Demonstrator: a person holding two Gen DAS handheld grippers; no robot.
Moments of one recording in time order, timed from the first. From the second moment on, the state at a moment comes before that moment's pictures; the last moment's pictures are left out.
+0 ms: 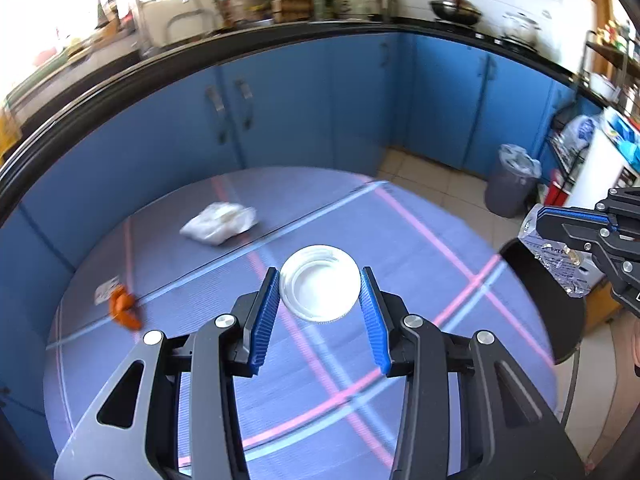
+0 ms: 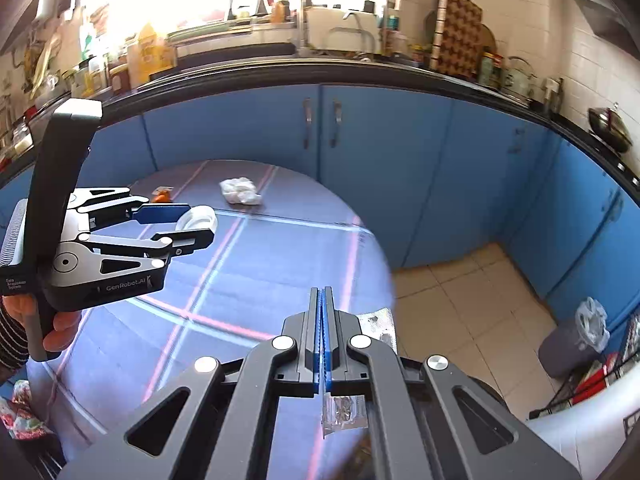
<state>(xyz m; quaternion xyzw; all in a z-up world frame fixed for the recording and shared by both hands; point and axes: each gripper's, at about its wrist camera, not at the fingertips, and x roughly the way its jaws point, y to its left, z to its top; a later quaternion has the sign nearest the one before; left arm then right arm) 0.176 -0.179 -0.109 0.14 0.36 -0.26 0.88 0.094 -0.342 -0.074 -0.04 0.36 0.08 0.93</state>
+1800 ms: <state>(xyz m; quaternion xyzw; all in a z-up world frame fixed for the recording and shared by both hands) 0.088 -0.402 -0.114 0.28 0.32 -0.41 0.81 0.009 -0.497 -0.103 0.01 0.35 -0.02 0.94</state>
